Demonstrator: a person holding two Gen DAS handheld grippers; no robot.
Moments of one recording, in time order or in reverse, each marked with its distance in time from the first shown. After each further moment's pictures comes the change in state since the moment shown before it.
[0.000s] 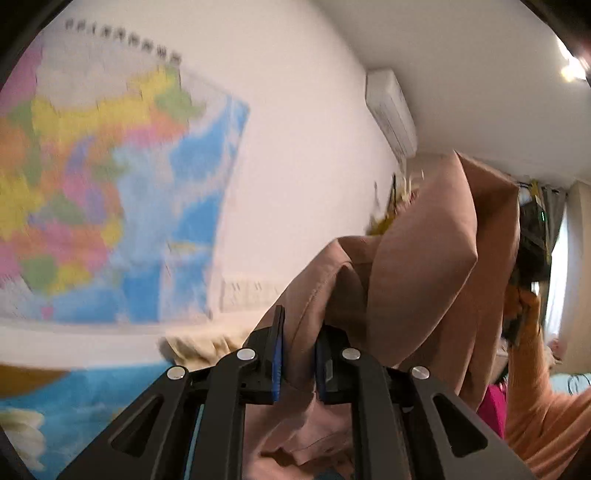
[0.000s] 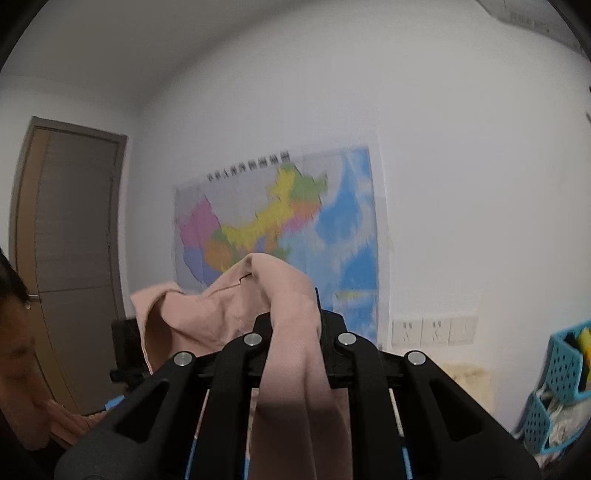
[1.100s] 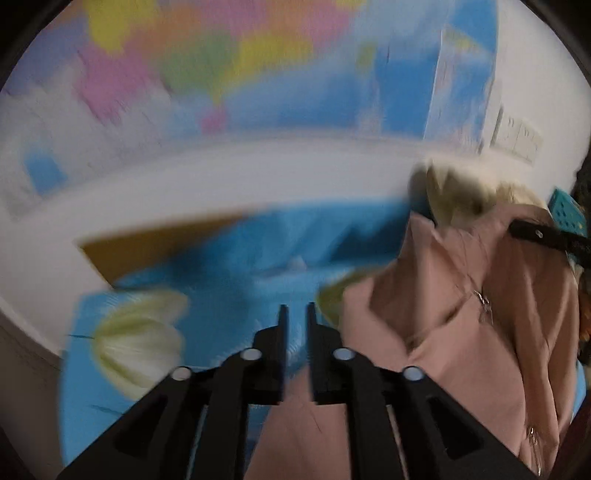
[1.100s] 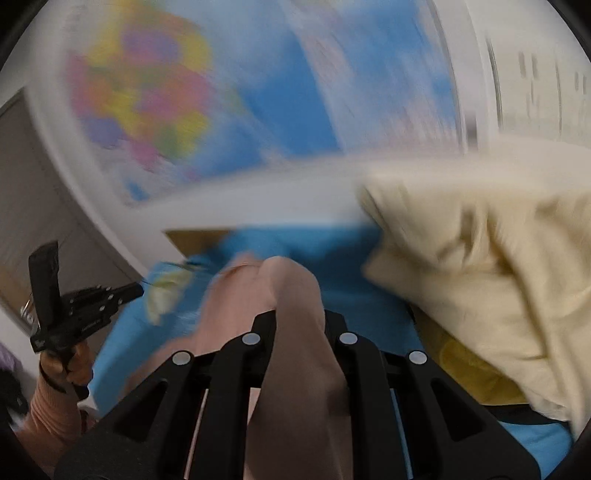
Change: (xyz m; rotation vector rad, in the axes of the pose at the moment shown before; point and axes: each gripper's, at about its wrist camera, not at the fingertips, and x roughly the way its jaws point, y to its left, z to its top) left arm 0.113 0.244 -0.116 -0.198 0.777 0.697; right arm 0.398 -0.104 -0.290 0.388 0.818 0.026
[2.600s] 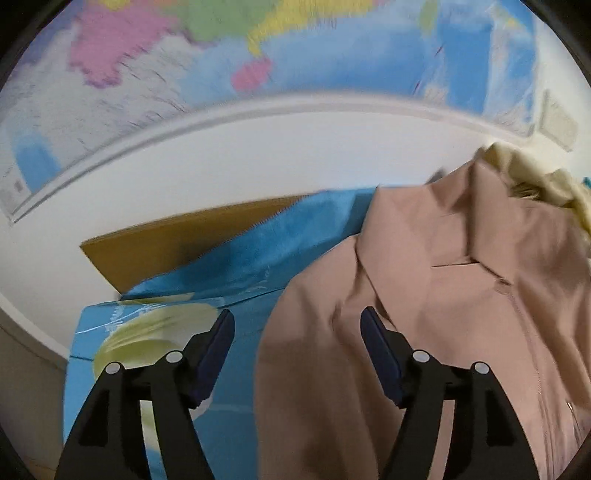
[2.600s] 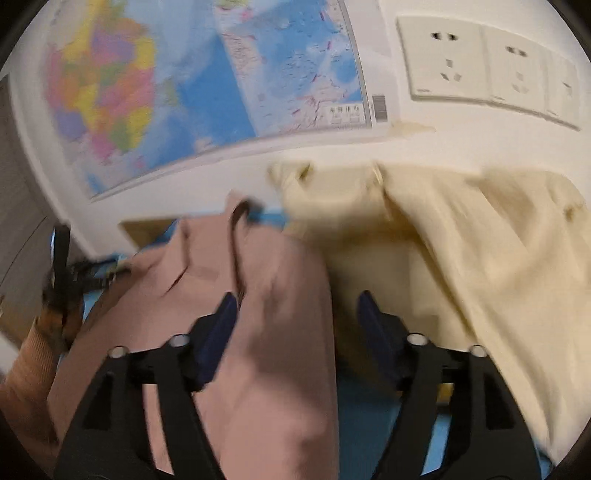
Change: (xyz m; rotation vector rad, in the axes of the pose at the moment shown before) left arm 0.013 0.049 -0.019 0.022 -0.057 0.122; right arm -0.078 -0.026 -0.055 -0.081 -0.014 -0.119
